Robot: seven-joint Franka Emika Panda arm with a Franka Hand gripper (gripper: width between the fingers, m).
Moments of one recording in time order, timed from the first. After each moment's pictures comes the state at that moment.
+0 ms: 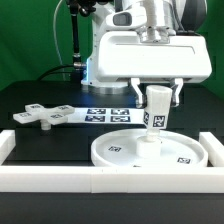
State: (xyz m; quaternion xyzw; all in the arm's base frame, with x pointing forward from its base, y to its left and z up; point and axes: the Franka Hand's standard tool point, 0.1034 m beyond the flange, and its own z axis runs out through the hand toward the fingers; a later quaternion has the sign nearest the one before) arm 0.564 0.043 0.092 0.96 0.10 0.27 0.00
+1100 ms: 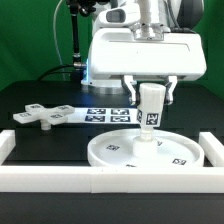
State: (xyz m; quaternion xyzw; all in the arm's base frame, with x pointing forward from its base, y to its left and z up) arm 0.566 0.034 0.096 0.96 0.10 0.27 0.00
